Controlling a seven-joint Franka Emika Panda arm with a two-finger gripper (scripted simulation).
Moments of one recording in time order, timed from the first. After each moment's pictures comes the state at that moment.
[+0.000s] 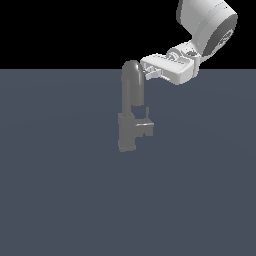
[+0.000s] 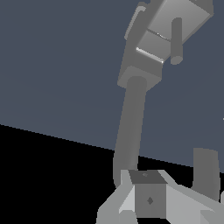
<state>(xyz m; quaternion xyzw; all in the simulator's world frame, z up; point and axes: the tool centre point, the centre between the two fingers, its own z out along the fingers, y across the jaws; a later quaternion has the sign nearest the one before) 0.045 -0.059 0.267 -0.73 0.37 0.45 0.36</state>
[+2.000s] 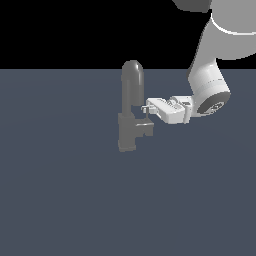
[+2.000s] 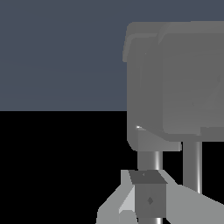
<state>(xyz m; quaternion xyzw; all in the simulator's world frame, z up) 0.060 -0.063 0.147 -0.55 0.45 0.55 0.45</state>
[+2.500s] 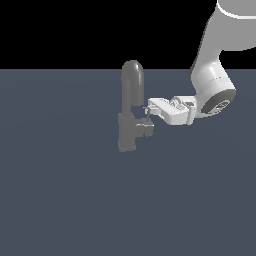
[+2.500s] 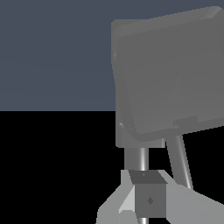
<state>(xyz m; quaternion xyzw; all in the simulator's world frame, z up) 0.042 -0.066 0.151 -0.55 0.45 0.54 0.45</state>
